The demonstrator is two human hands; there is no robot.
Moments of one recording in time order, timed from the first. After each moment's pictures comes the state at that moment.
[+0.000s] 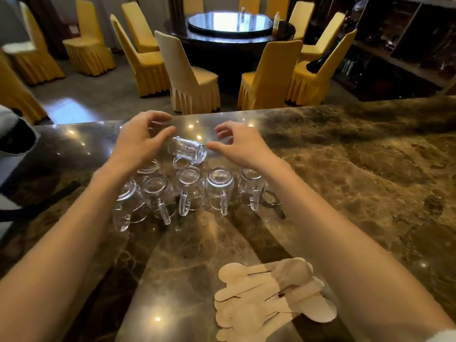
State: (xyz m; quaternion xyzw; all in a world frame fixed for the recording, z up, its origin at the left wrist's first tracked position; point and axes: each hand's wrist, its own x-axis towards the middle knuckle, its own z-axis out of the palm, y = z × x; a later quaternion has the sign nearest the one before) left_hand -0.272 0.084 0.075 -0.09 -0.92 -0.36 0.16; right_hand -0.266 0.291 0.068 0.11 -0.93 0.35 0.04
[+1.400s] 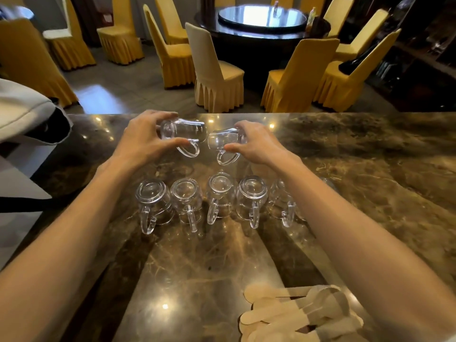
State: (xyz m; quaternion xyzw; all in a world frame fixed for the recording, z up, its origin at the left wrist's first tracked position) left_hand -0.290 0.027 0.067 -0.04 -0.94 -0.32 0.12; right_hand -0.316 0.251 0.061 0.12 -0.96 0.27 -0.01
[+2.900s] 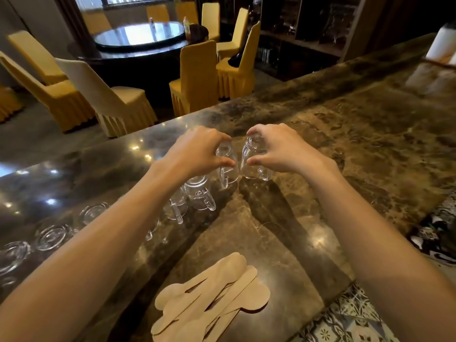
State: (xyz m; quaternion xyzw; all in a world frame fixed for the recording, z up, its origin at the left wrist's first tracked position) left_hand -0.257 0.325 0.088 -0.43 -0.90 -0.06 0.07; right_hand -0.182 0.490 0.085 -0.06 -0.98 0.16 0.07
